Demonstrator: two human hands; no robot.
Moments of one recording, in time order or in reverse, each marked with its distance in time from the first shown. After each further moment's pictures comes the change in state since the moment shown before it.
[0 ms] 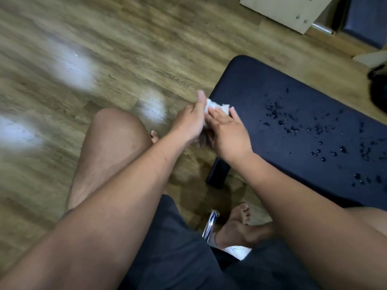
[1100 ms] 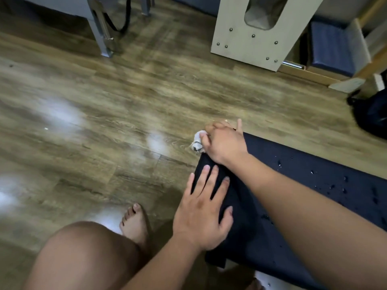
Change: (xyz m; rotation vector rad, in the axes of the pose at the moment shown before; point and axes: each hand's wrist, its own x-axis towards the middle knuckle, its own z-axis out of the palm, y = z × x) left_hand 0.067 -0.002 0.059 0.943 -0.028 0.697; right_hand 0.190 0.119 -0.016 -0.021 -0.049 0.305
